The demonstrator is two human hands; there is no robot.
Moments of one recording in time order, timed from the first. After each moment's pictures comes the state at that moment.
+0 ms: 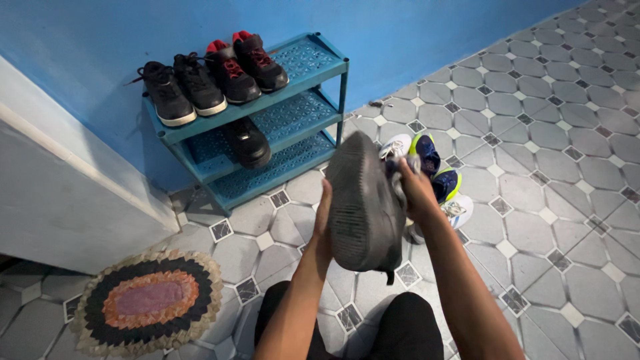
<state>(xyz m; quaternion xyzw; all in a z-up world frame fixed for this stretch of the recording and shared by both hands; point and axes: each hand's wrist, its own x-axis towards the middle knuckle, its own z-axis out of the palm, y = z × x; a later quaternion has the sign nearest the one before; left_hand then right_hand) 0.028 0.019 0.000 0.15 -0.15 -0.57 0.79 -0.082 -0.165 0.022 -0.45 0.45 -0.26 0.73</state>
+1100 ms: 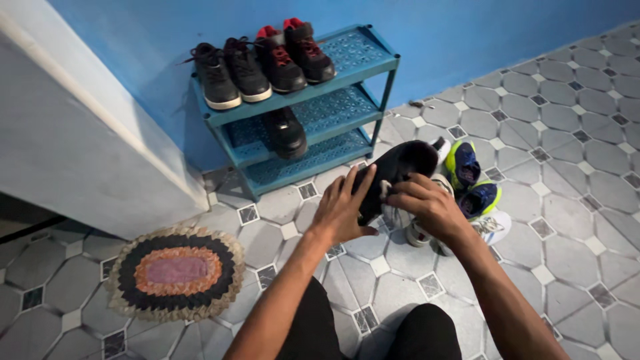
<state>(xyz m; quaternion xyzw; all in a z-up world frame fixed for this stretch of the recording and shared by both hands) 0.066 0.075 0.059 0.77 -0.57 0.04 0.27 -0.087 -0.109 0.090 -0.95 -0.10 -0.28 0.09</state>
